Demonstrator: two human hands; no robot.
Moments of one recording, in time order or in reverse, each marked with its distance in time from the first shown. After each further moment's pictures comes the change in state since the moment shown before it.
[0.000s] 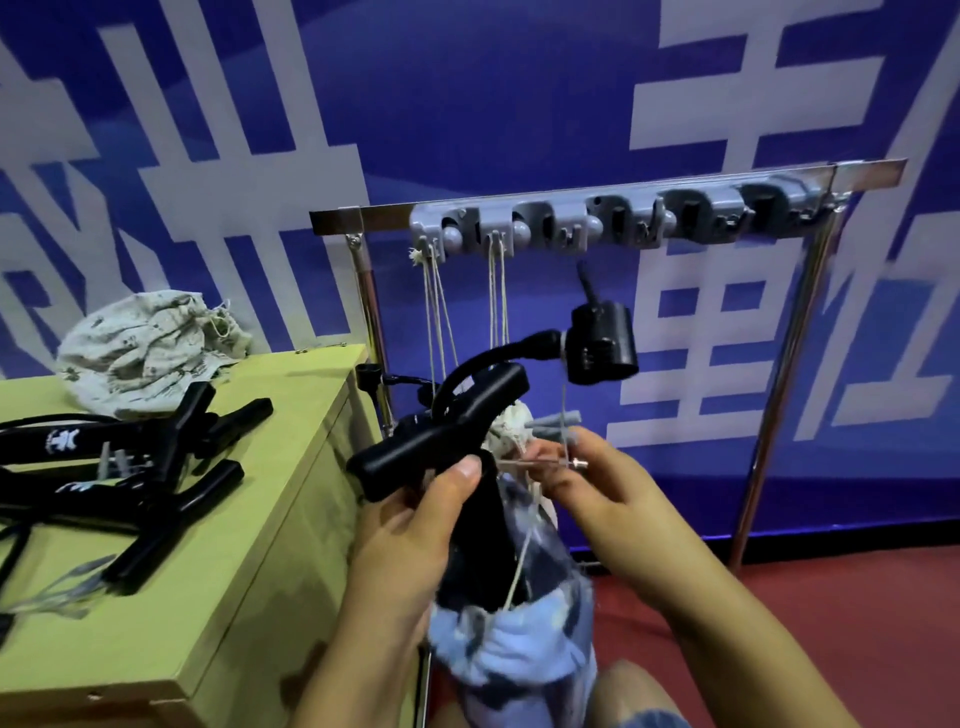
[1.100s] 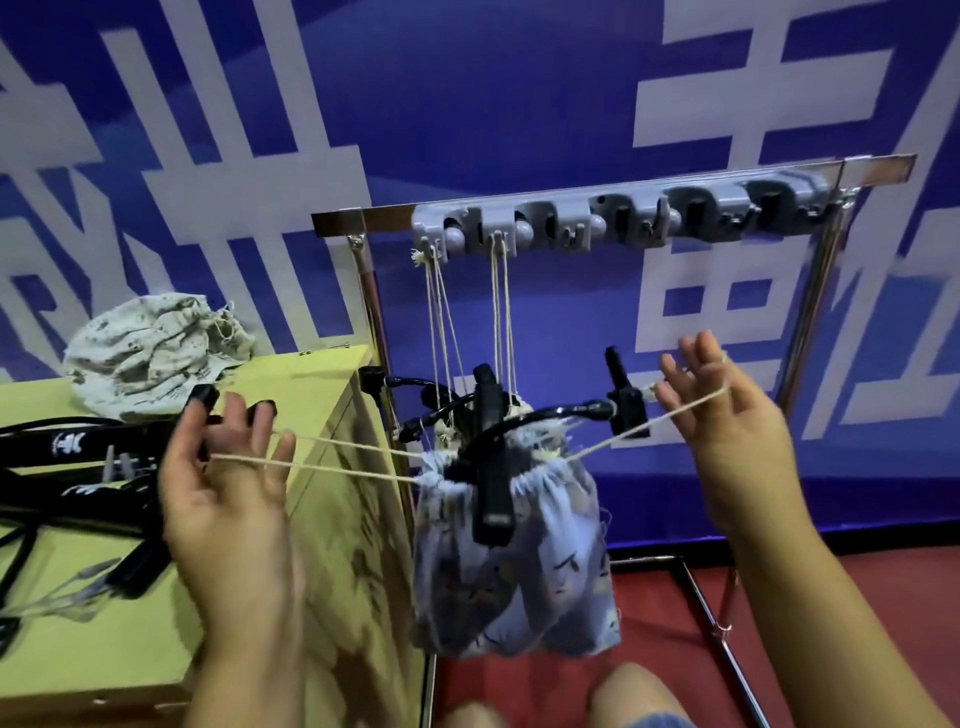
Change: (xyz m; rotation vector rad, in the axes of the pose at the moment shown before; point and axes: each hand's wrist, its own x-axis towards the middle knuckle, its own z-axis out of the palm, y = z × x) left_hand 0.046 0.022 -0.060 -0.256 0.361 0.421; right_hand 0.028 0.008 -0.062 0.314 0.448 -0.125
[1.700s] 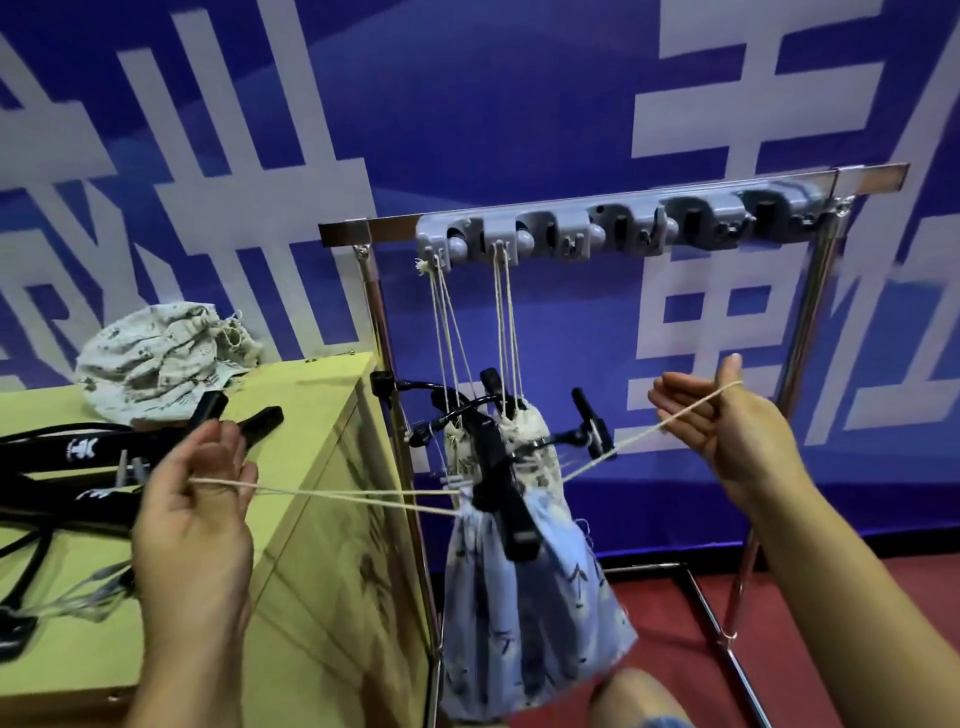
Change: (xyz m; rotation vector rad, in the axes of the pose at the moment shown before) left_hand 0.023 -0.002 -0.044 0.244 -0.143 0.021; right_hand 0.037 0.016 -0.028 0.050 0.096 0.377
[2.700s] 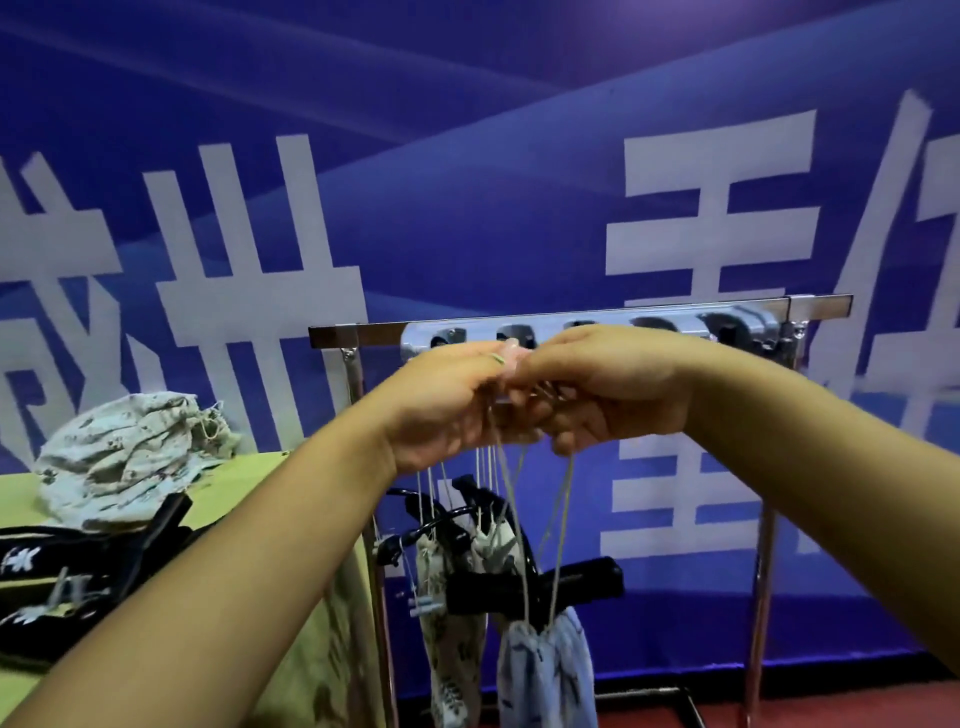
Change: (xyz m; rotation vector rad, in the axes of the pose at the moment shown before) left_hand 0.037 0.098 0.205 0.005 -1.087 -0.378; right_hand -0.026 -0.151 0.121 -0.646 -0.933 0.126
